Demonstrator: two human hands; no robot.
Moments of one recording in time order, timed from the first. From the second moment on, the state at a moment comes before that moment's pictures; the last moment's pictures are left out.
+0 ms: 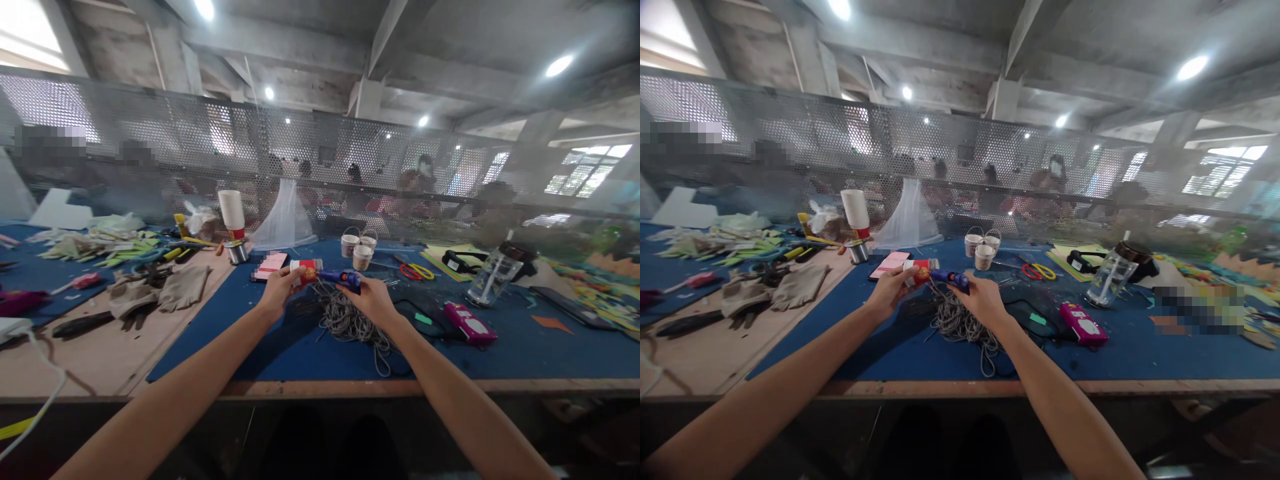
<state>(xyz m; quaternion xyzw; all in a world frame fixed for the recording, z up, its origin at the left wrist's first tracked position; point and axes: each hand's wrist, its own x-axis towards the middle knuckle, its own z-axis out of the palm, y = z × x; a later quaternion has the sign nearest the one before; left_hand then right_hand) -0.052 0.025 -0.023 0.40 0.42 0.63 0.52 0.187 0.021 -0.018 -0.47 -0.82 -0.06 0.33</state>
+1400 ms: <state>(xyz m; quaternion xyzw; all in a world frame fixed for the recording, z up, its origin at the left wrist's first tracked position) -0.055 0.027 -0.021 0.38 0.41 0.64 0.53 0.186 0.019 -0.015 -0.48 -0.82 -0.06 0.29</state>
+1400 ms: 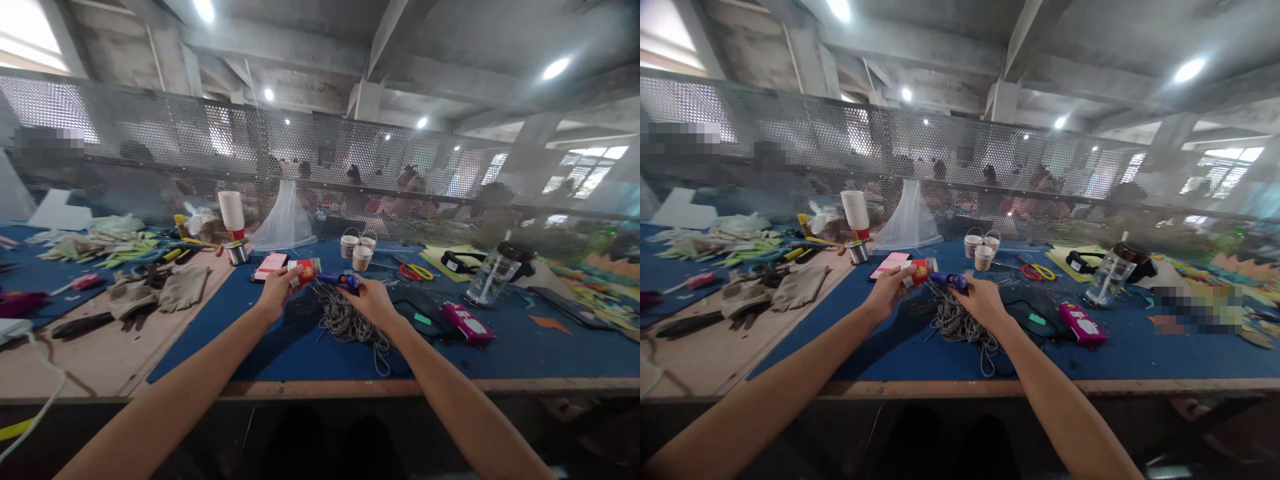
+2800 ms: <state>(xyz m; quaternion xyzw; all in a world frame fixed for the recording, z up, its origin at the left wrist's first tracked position) -0.052 0.020 -0.016 0.39 0.42 0.62 0.54 0.186 0.021 -0.017 -0.49 -0.81 -0.07 0.33</state>
